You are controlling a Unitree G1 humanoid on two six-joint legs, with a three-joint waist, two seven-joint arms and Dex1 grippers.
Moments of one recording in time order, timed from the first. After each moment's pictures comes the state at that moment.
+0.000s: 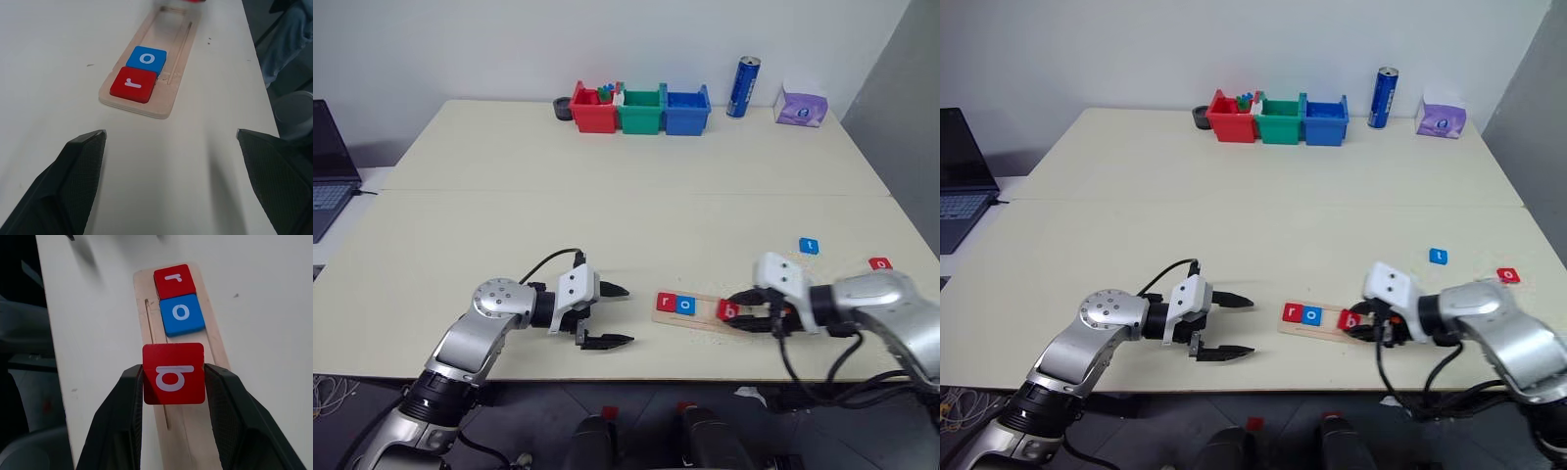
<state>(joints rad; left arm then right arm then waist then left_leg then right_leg) -0.30 0.67 -0.20 -0.08 -0.27 0.24 -1.21 -0.34 -0.86 0.22 -0.46 0.31 0.81 0.99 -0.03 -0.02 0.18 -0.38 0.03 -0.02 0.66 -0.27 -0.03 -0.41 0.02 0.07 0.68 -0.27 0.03</state>
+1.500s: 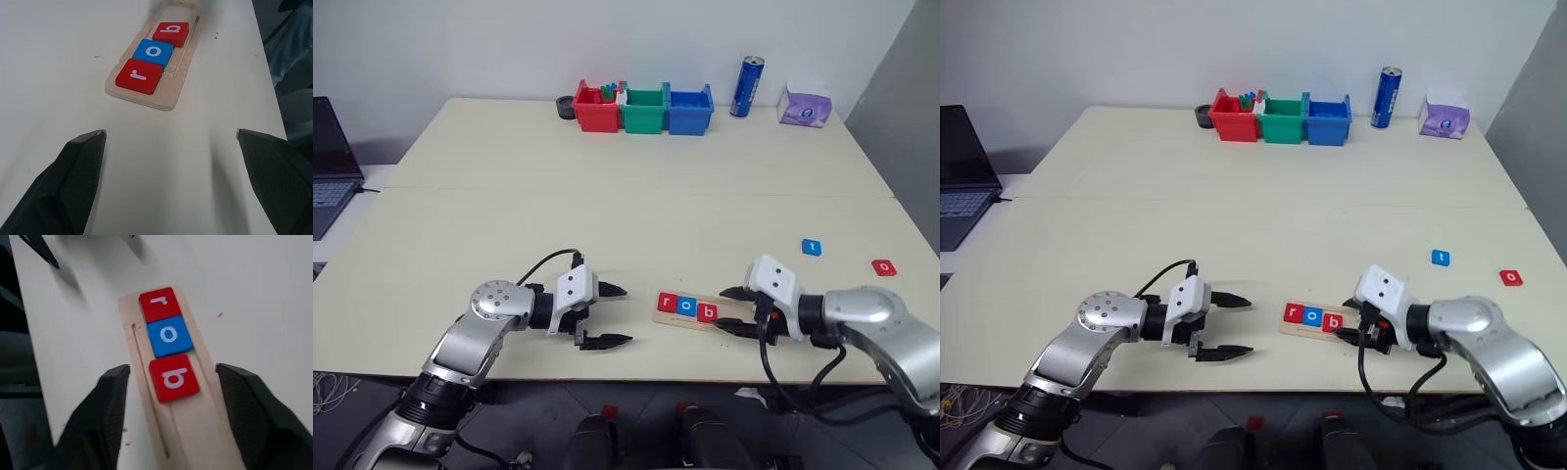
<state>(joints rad) -0.28 0.68 -0.20 -0.09 -0.27 0.24 -1.19 -0.16 -0.78 0.09 -0.66 0.34 0.88 0.85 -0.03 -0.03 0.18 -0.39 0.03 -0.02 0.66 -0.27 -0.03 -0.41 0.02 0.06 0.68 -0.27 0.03</state>
